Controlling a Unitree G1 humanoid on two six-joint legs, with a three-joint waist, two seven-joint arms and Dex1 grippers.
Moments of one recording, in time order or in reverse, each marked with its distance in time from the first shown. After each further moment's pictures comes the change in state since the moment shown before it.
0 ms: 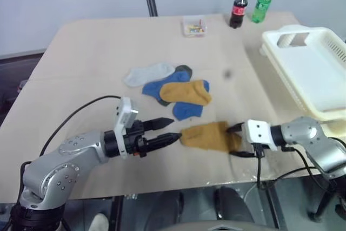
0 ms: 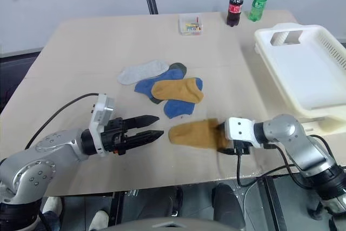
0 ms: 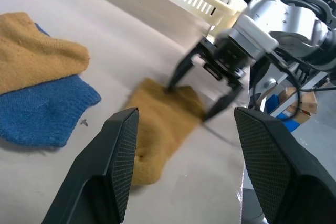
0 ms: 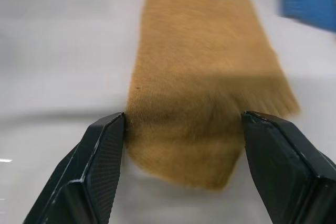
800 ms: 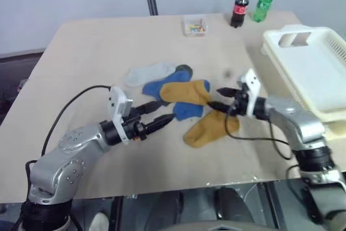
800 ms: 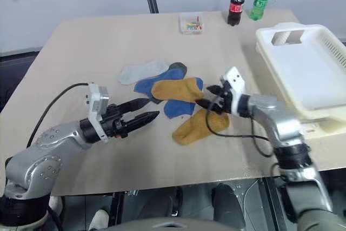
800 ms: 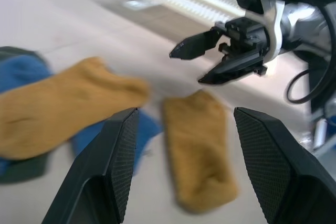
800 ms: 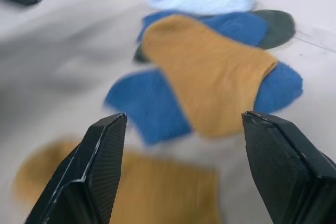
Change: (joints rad) left arm -0.051 -0.072 -0.001 0.060 0.182 -0.166 0.091; right arm -0.232 0.436 -0.201 0.109 0.334 0.587 -0.378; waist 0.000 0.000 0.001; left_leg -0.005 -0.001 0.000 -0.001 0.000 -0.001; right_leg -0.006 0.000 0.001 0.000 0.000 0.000
